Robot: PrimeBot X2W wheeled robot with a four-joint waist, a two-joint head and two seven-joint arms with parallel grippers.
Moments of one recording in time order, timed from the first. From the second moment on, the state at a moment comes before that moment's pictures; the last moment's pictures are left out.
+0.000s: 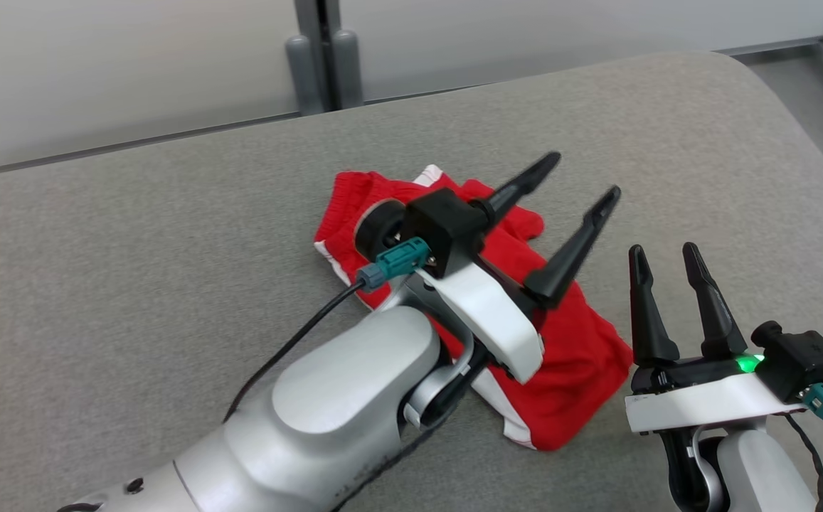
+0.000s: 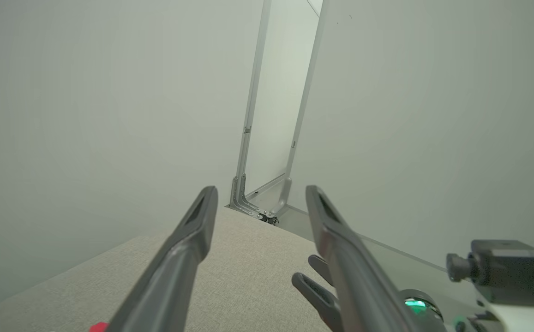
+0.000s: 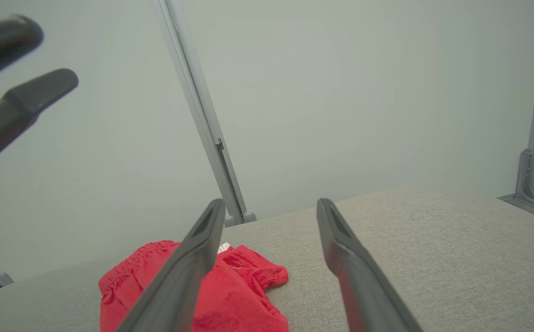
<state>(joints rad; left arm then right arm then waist) -0.85 0.05 -1.06 0.33 -0.89 0.10 -0.26 -0.20 -0.05 0.15 0.20 0.34 0.13 -0.26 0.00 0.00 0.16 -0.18</state>
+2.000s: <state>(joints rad) -0.19 0.05 -0.19 0.22 -0.35 -0.11 -0.26 -0.37 -0.07 0.20 0.70 -0.02 0.13 -0.25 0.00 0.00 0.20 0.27</state>
